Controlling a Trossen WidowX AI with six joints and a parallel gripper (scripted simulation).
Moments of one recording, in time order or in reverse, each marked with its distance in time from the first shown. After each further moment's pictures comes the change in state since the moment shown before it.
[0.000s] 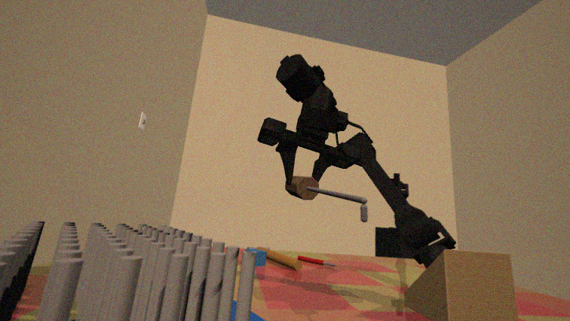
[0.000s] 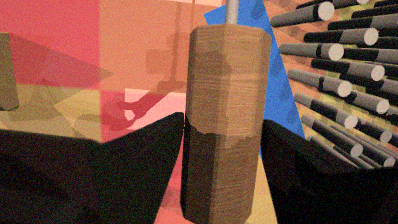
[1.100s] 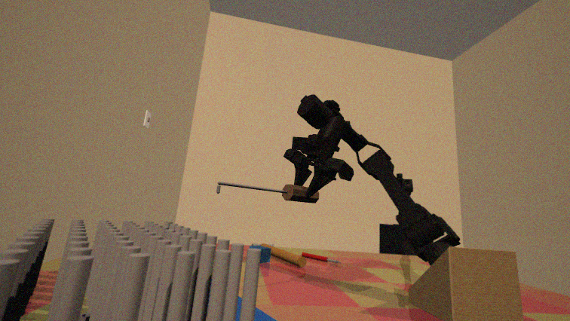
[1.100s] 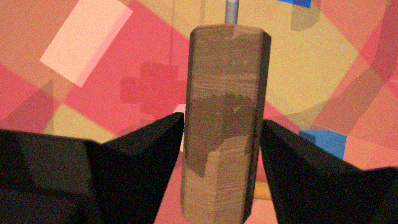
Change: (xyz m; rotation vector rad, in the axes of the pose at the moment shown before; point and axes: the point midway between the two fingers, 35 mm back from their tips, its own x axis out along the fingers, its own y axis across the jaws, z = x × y) arm -0.019 0.045 -0.141 0.986 0.114 -0.298
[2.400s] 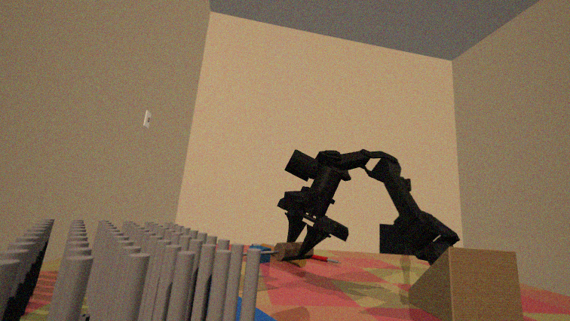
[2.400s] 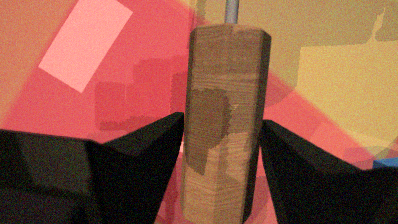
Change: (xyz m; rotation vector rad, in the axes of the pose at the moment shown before) arm 0.121 0.030 -0.028 0.039 0.000 -0.001
